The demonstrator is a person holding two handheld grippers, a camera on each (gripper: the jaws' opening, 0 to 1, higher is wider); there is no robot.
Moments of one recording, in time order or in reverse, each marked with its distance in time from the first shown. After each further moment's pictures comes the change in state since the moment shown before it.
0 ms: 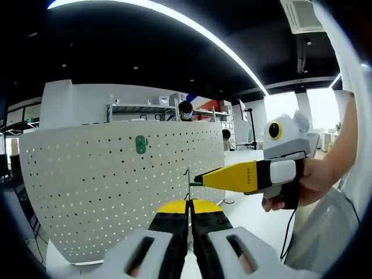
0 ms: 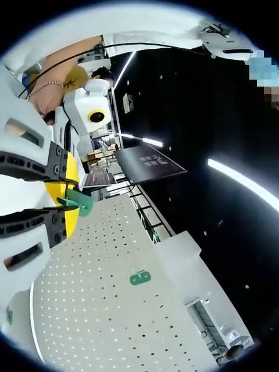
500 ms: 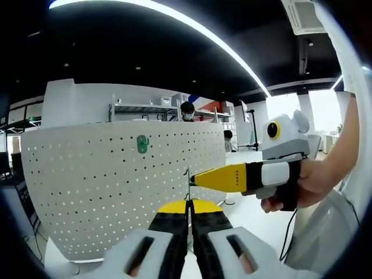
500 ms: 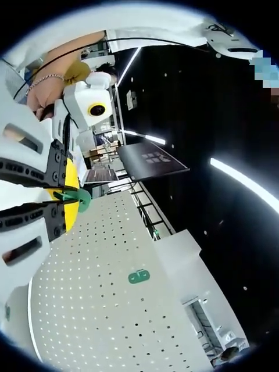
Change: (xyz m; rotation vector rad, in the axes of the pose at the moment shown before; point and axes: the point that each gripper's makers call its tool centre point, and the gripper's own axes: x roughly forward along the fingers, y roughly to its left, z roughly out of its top) left arm -0.001 0.000 0.000 -0.014 -0.010 0.019; right arm 0.004 -0.004 0.000 -0.015 0.003 -0.025
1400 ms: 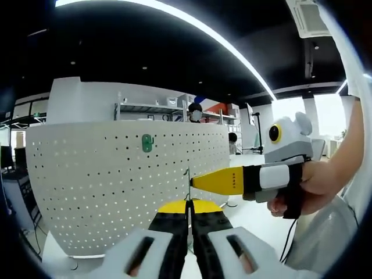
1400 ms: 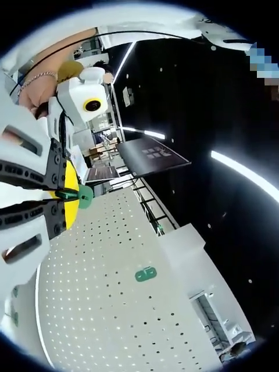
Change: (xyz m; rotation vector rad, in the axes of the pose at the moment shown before) left arm -0.003 0.004 -0.001 -0.028 -0.009 0.038; right arm 0.005 0.000 -0.004 0.055 0.022 -0.029
